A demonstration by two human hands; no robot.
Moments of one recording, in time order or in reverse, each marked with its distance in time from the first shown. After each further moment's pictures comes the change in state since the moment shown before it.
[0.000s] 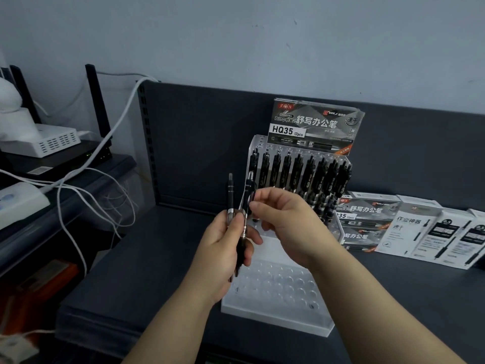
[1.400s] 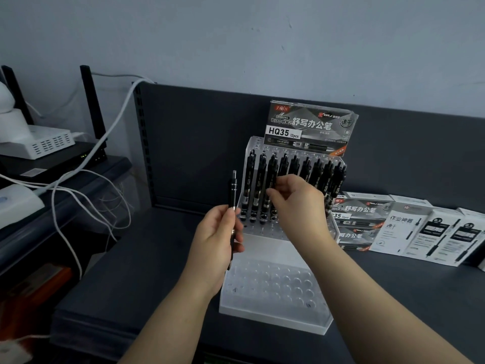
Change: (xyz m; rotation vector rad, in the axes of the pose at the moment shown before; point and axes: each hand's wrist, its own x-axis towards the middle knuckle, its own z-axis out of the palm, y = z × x) left_hand 0.010 -0.005 -0.005 0.050 0.135 0.043; right_hand 0.020 0.005 -0.013 -0.686 0.522 -0.201
